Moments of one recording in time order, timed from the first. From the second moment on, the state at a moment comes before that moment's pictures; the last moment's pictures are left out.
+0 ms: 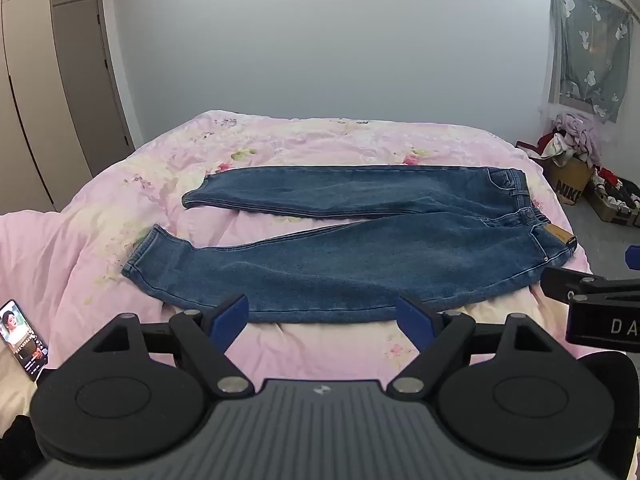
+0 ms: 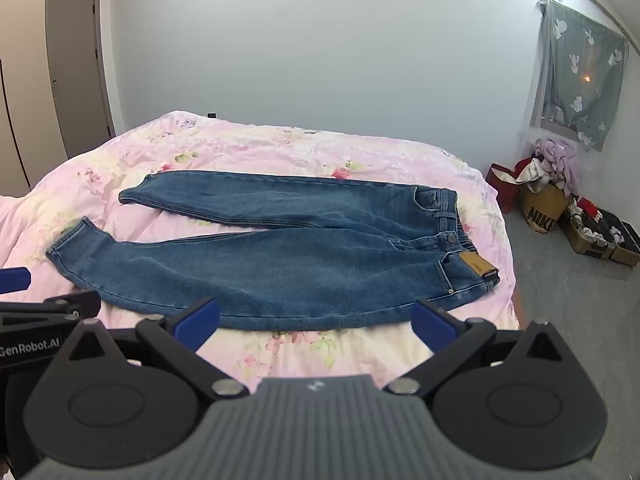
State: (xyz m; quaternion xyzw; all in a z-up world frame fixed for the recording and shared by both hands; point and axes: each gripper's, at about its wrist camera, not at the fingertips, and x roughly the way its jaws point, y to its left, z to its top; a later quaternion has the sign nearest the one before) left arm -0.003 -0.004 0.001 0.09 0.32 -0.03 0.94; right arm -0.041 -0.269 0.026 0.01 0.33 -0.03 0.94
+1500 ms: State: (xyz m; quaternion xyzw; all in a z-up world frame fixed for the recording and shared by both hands) left arm -0.001 0.002 -0.005 0.06 0.34 -0.05 0.94; right arm -0.036 -0.268 0.020 0.01 0.33 -0.03 0.94
